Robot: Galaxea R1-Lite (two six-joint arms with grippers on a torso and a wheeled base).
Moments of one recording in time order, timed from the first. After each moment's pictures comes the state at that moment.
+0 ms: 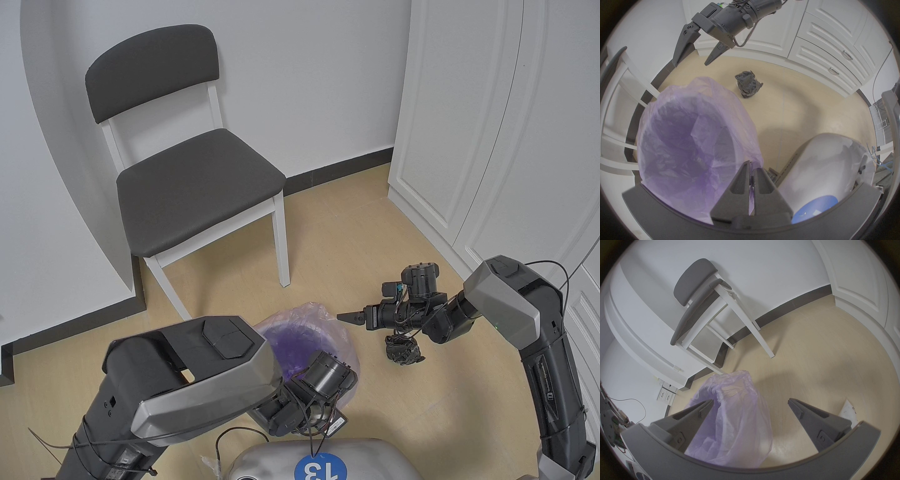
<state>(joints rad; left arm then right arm) -0.82 2.52 -1.22 -0.32 0.09 0.15 0.29 2.66 -1.49 -0.62 0.53 0.21</state>
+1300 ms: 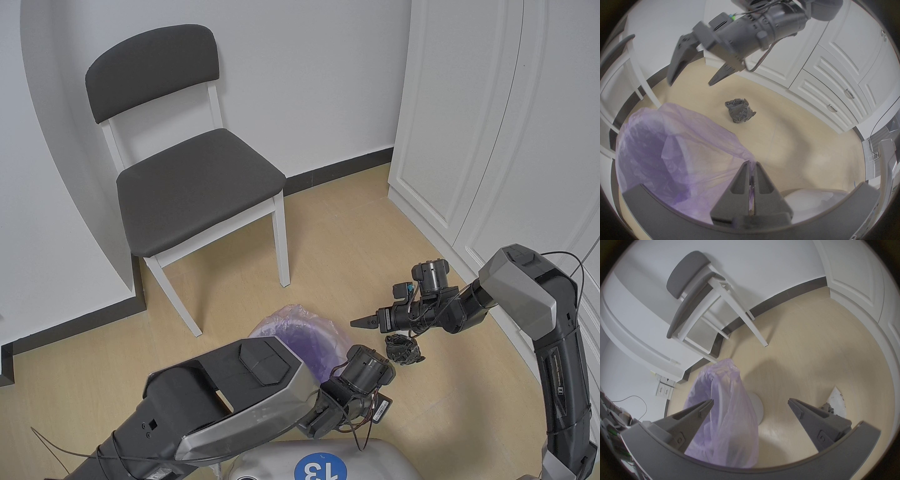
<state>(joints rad) -0.90 2.64 -1.43 -0.41 0.06 -0.11 0.25 2.57 -1.44 -0.39 0.53 0.10</state>
